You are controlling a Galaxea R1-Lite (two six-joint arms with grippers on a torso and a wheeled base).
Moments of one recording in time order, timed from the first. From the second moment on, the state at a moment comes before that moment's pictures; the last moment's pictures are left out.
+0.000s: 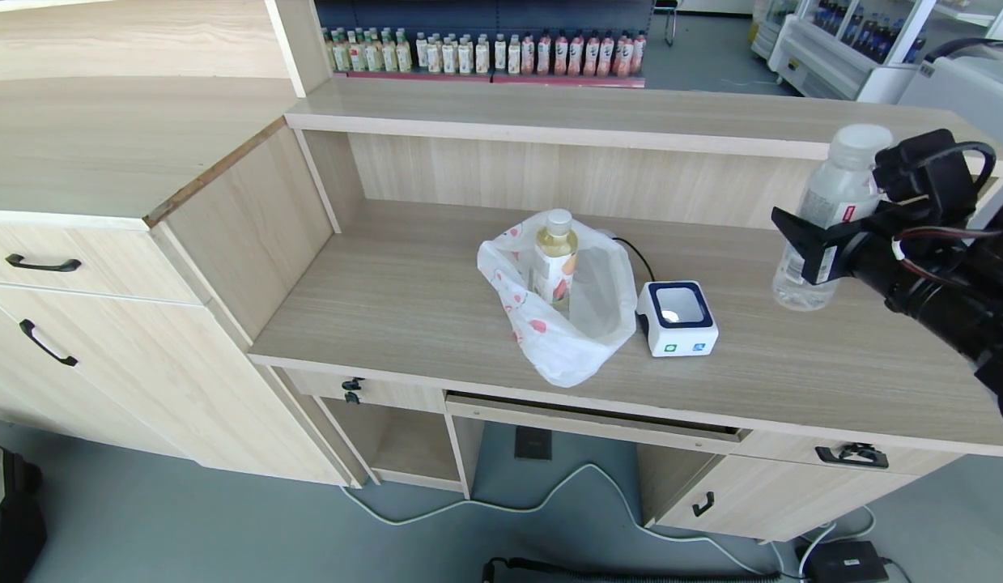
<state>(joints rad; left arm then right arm) 0.00 0.00 0.00 -0.05 0.04 -0.01 0.10 1.64 -0.77 -1.10 0.04 -0.35</state>
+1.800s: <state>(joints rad) 0.00 0.00 0.00 -0.05 0.04 -0.02 0.15 1.77 -0.76 -1.25 0.21 -0.33</state>
